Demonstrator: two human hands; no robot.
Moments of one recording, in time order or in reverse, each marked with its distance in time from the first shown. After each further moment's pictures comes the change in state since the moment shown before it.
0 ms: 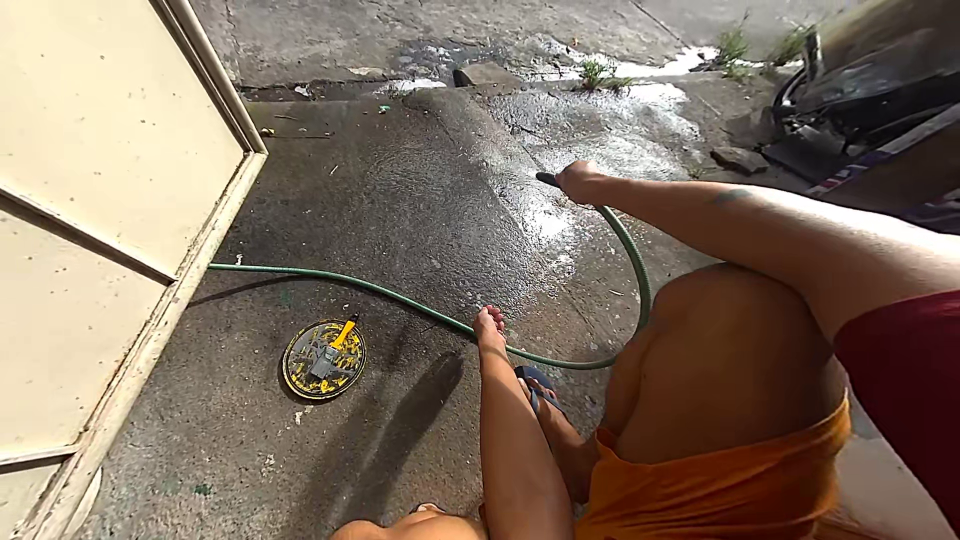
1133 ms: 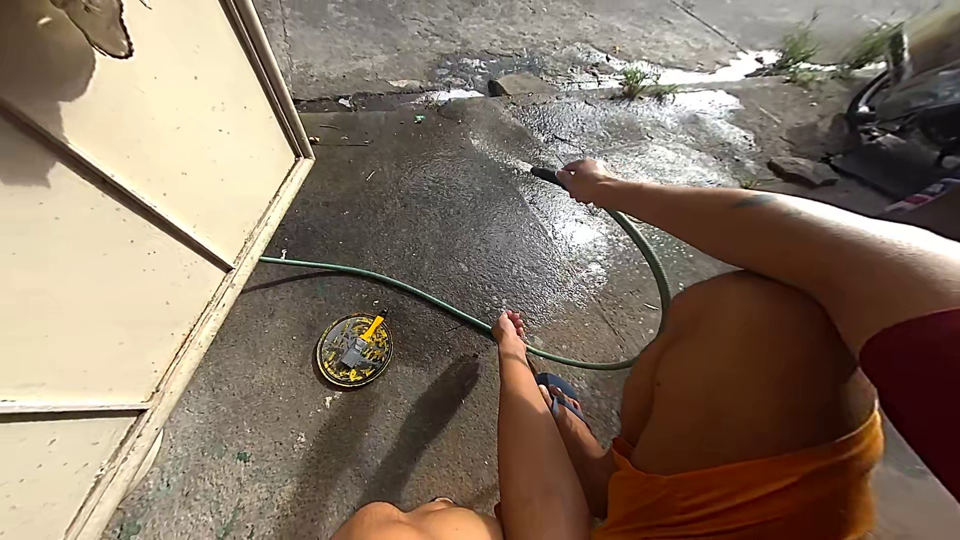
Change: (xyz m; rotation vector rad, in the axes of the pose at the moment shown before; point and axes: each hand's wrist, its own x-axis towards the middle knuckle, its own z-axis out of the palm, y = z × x) left_hand -0.006 0.007 -0.011 -0.029 0.033 0.036; right_hand -0.013 -0.045 0.001 0.121 0.038 -0.283
